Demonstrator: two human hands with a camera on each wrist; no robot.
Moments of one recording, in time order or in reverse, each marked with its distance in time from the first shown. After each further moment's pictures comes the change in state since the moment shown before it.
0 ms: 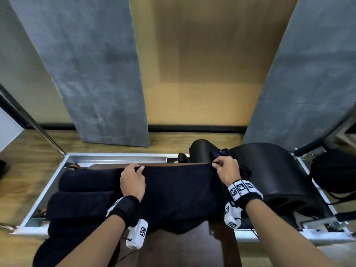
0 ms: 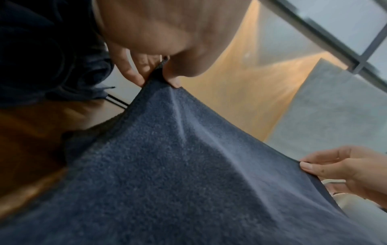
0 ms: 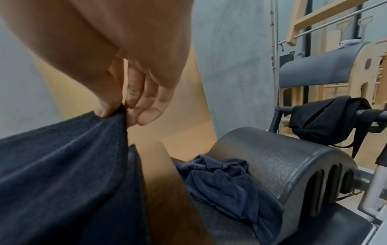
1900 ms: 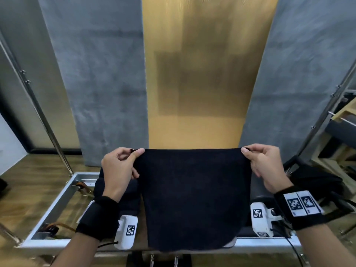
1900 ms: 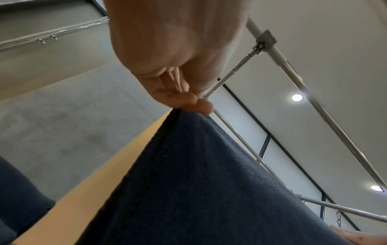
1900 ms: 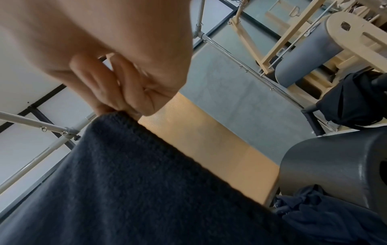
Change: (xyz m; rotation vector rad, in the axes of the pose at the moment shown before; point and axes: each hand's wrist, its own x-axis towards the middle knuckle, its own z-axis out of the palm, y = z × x) left_hand -0.097 0.034 -0.243 -0.735 -0.009 0.371; right_hand -0.217 -0.106 -0.195 0.616 0.194 -0.182
